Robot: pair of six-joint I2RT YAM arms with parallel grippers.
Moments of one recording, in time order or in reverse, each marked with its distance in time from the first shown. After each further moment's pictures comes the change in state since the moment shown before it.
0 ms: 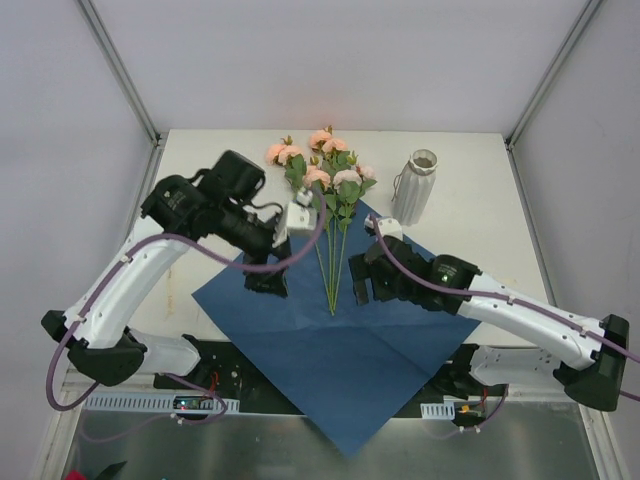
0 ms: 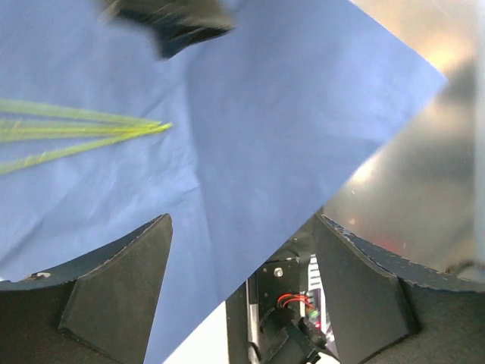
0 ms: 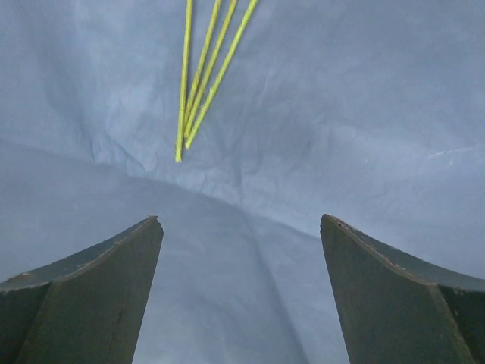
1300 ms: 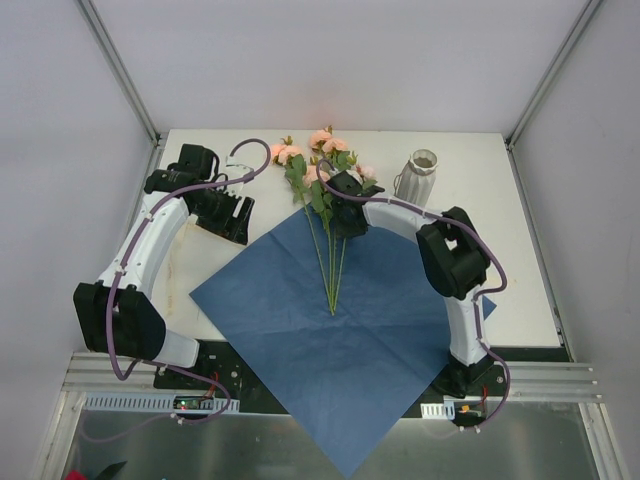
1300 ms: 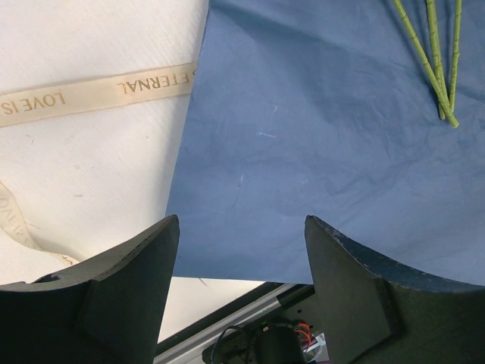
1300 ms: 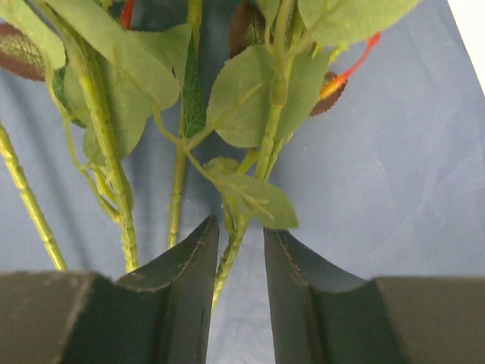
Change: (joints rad) left arm 0.670 0.113 -0.376 0.383 -0.405 -0.330; right arm -0.427 0.997 0.565 0.264 -0.137 -0.208
